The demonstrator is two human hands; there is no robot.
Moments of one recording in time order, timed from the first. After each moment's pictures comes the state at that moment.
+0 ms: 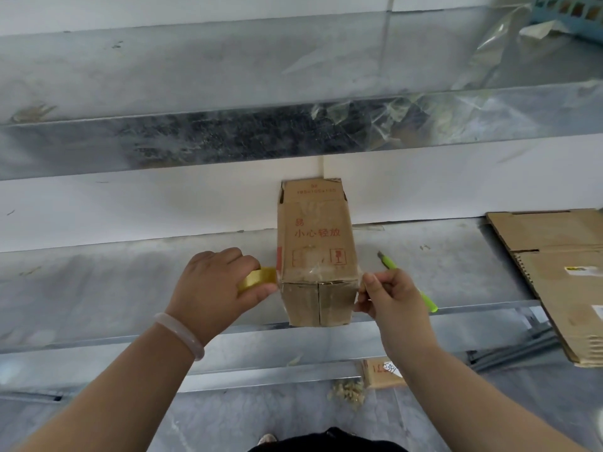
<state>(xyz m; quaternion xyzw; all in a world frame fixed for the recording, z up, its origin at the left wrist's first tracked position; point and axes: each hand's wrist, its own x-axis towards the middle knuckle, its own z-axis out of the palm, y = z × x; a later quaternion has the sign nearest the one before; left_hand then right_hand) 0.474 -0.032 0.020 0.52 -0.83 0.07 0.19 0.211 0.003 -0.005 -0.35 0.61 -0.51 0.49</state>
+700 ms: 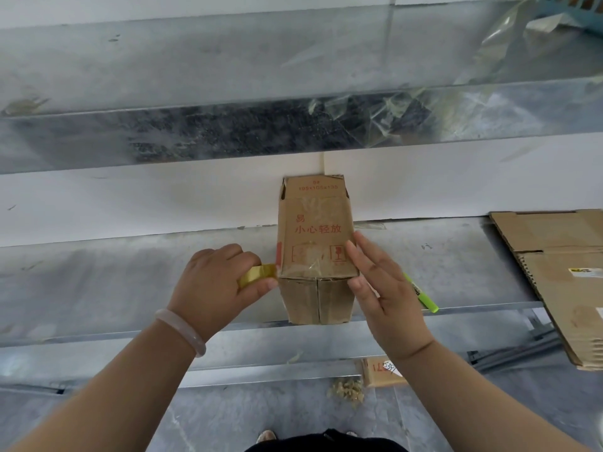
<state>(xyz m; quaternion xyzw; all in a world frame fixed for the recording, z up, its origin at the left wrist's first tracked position) 0.473 -0.033 0.017 0.54 -0.82 0.03 0.18 0.199 -0.010 -0.025 -0.72 0.47 -0.48 0.18</state>
